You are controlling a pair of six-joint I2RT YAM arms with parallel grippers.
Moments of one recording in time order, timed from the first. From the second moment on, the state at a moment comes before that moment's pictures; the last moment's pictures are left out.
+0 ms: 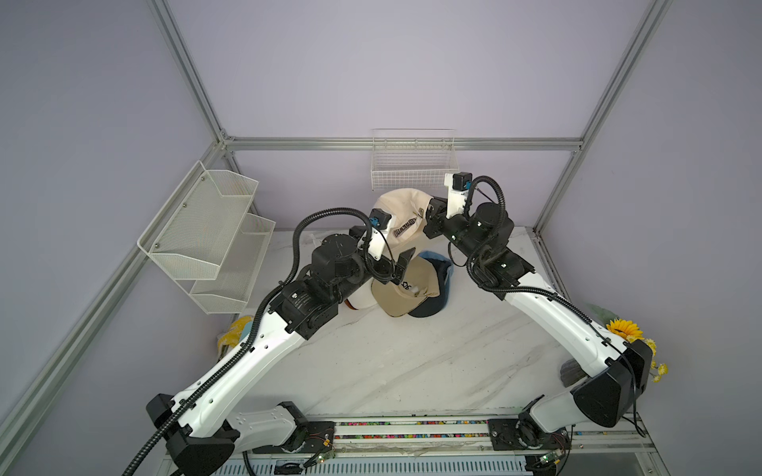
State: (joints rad) left arm -0.74 1.24 1.42 -0.35 -0.12 0.06; right arm 0.57 1.51 1.51 0.11 -0.03 0.21
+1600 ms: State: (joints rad) left arm -0.76 1.47 1.52 -0.20 -0.23 0.19; right arm 0.57 1.45 1.46 0.11 -0.10 0.32
